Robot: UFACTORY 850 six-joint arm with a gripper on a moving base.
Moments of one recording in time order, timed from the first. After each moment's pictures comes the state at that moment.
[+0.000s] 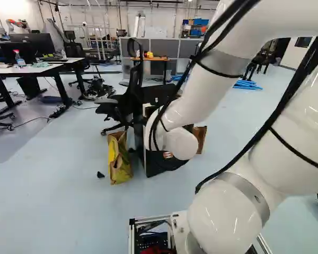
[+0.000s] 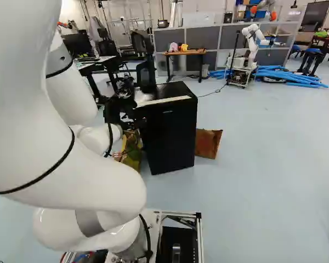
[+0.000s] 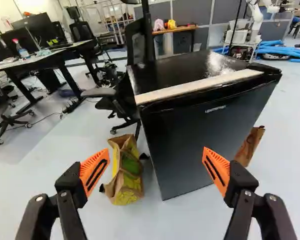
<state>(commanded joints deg) 26.4 6.9 -9.0 24.8 53.9 0.0</state>
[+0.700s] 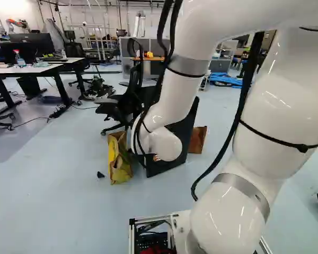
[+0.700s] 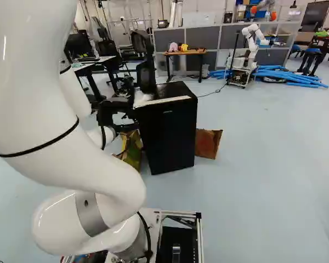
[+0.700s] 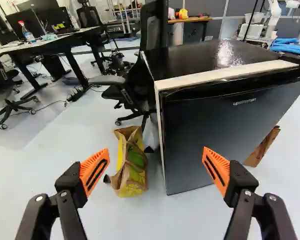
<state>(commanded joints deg) 33.6 -4.4 -14.3 29.6 58.2 0.0</state>
